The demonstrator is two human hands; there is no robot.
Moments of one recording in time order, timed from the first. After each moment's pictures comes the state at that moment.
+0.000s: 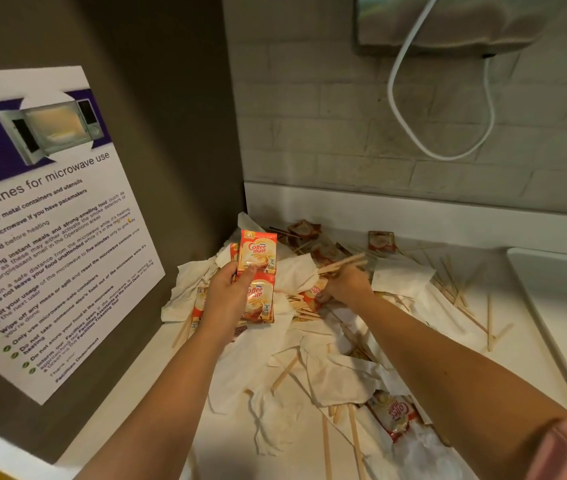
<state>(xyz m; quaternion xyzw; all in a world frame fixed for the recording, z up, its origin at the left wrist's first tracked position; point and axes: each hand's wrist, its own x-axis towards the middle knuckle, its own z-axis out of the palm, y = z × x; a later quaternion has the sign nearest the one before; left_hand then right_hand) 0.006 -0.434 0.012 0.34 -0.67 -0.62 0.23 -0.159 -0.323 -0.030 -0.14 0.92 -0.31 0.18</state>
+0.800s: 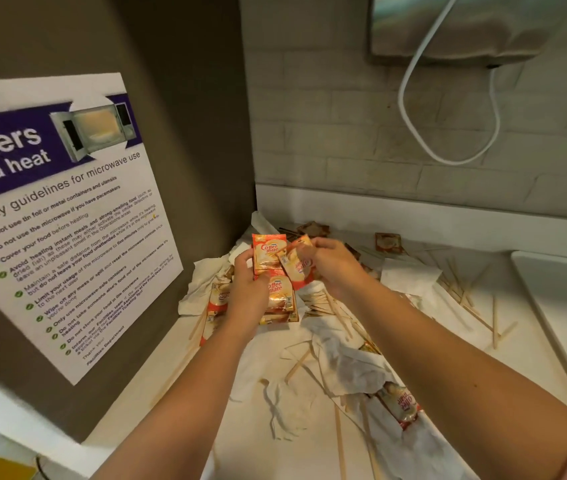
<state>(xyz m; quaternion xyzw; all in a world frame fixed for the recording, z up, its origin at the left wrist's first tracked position) 0.005 -0.430 0.008 0.33 -0.65 -0.64 0.24 -0.093 -0.348 0.037 -0.13 0.70 -0.64 0.28</state>
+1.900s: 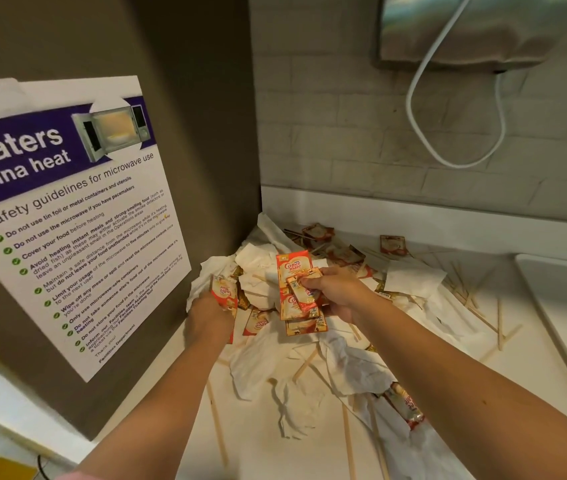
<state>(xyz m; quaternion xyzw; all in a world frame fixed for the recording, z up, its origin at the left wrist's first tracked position) 0.036 -0.499 -0.054 0.50 -0.79 -0.30 0.17 -0.082 -0.335 0.018 -0.09 0.71 -0.58 0.39</state>
